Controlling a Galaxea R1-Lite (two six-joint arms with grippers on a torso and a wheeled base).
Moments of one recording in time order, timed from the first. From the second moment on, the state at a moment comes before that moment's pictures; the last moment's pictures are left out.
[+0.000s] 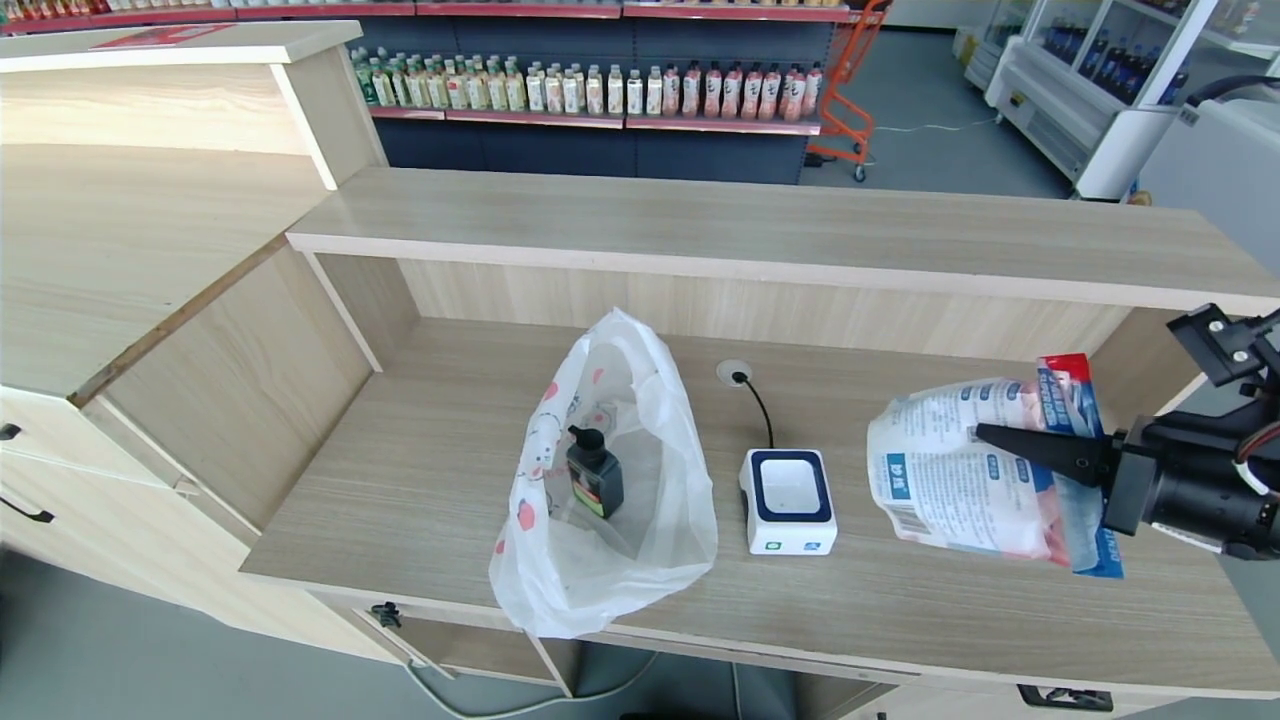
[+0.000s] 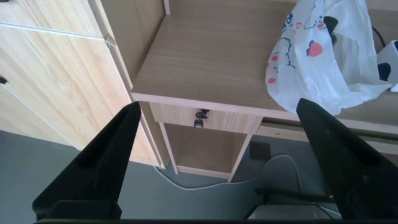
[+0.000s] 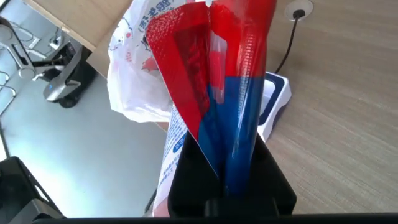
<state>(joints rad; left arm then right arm) 0.00 0.00 0.00 0.00 0.01 0.00 0.01 1.38 -0.51 -0.65 0.70 0.04</state>
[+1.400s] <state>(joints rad) 0.00 0.00 0.00 0.00 0.01 0.00 0.15 1.77 -0.72 -0.61 0.71 -0.25</state>
